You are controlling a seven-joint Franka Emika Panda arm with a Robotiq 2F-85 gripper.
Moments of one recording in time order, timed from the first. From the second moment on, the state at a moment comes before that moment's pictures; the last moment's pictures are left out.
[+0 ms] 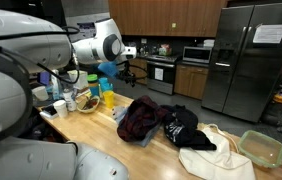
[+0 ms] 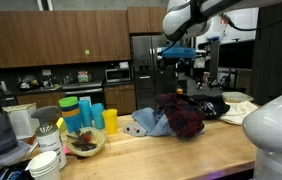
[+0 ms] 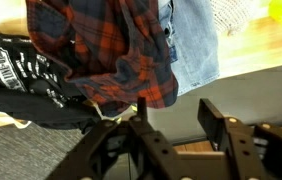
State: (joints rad) arm 0.08 -0.70 0.28 -2.42 0.06 2.15 0.60
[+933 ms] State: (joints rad) arm 0.02 -0.49 0.26 -2.46 0.06 2.15 0.60
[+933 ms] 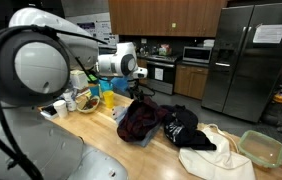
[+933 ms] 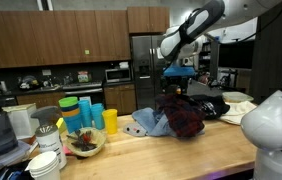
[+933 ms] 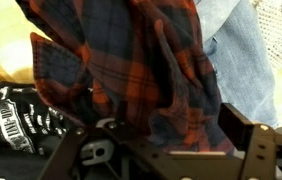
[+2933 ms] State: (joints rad) arm 0.08 -0.61 0.31 -2.27 0.00 2.05 0.55
